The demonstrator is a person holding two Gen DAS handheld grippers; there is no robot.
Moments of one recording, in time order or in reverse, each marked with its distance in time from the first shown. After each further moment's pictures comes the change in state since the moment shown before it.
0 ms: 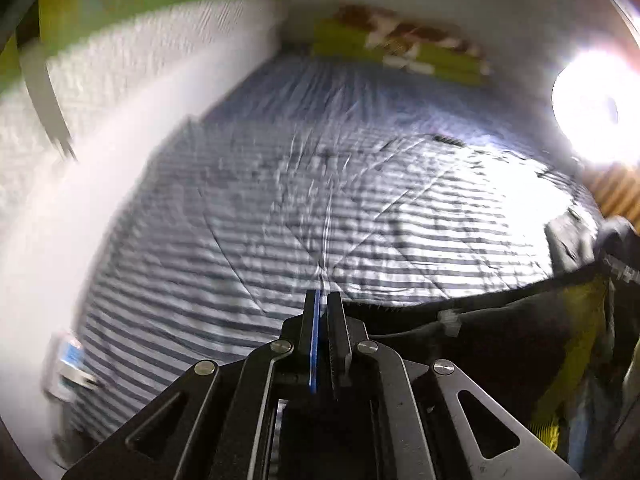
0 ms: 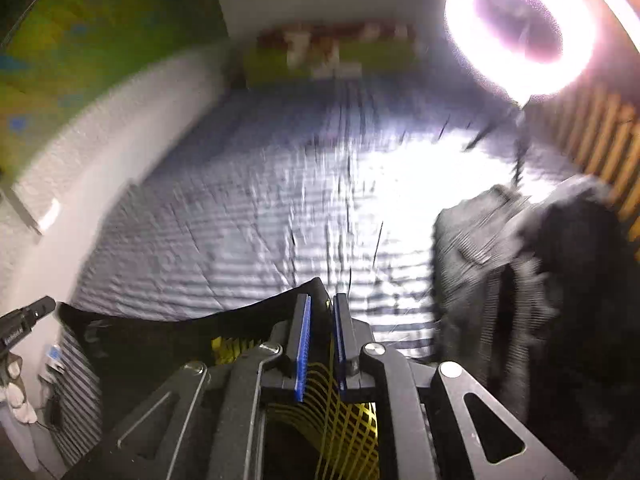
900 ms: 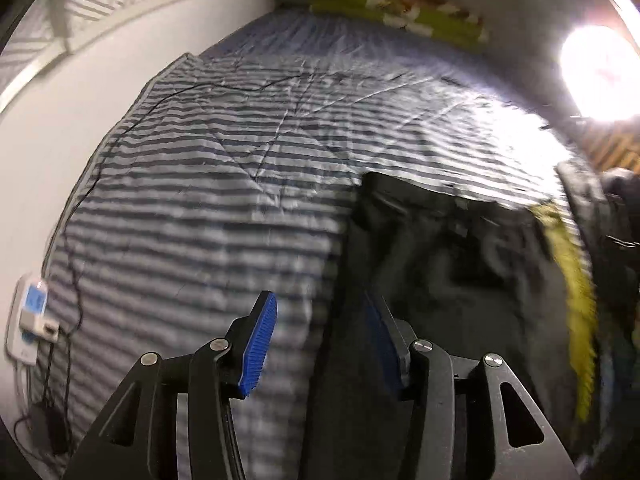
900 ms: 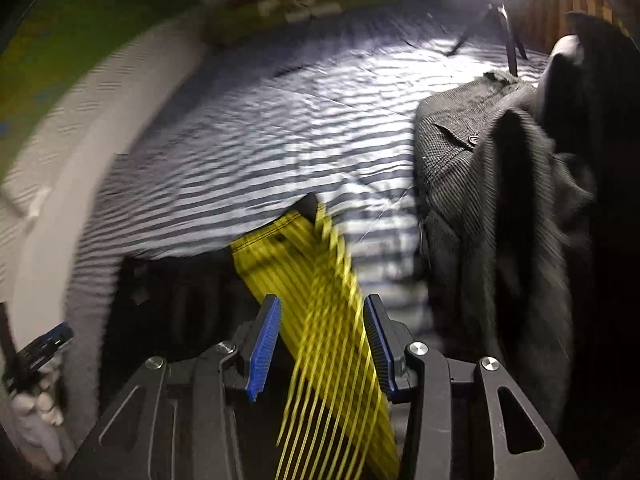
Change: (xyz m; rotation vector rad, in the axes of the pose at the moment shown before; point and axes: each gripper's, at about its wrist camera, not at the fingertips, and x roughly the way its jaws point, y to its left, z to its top) left arm 0.012 0.067 -0.115 0.025 0.078 -0.090; right arm 0.015 -0.072 -0.078 0.098 0.107 0.120
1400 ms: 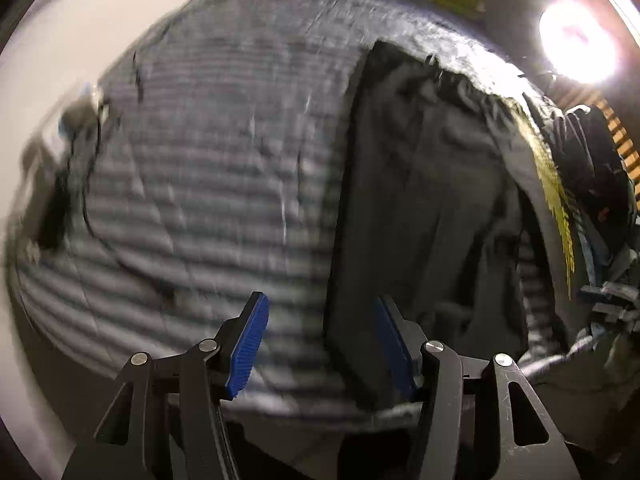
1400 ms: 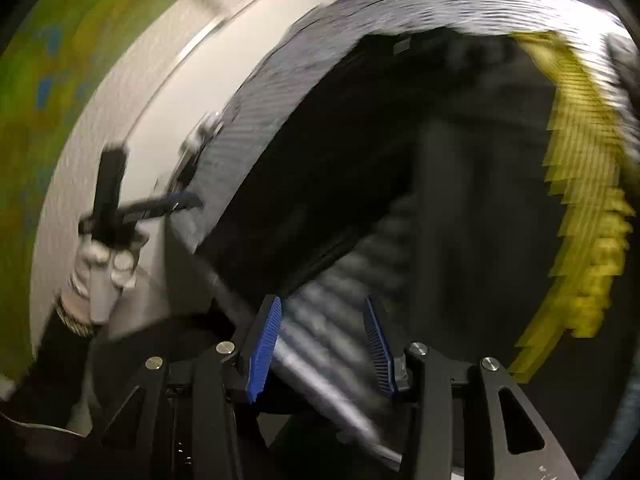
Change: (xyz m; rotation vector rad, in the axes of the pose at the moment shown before) left arm -0.088 0.051 -0.217 -0.088 0.186 -0.056; right arm -0.051 0.145 -0.263 -0.374 0.320 0.439
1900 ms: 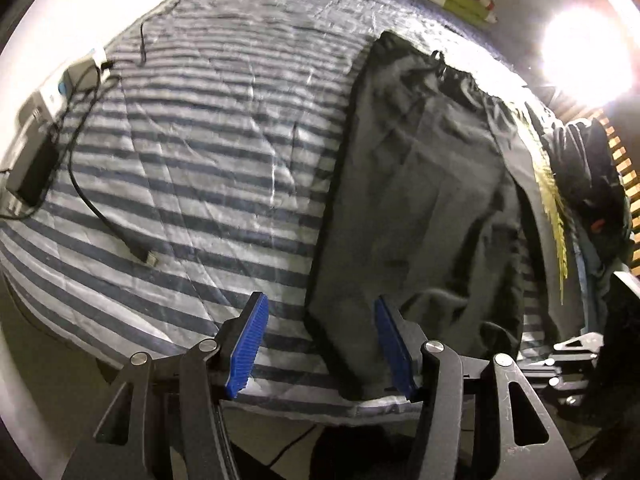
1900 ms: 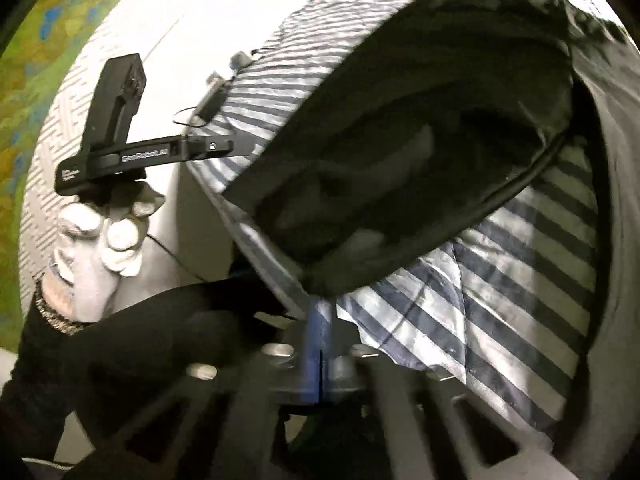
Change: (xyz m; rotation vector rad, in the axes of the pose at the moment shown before) left arm 0.001 -0.001 -0.022 -0.059 -0.021 -0.044; right arm 0.084 0.074 -0.009 -0.075 0.119 0.052
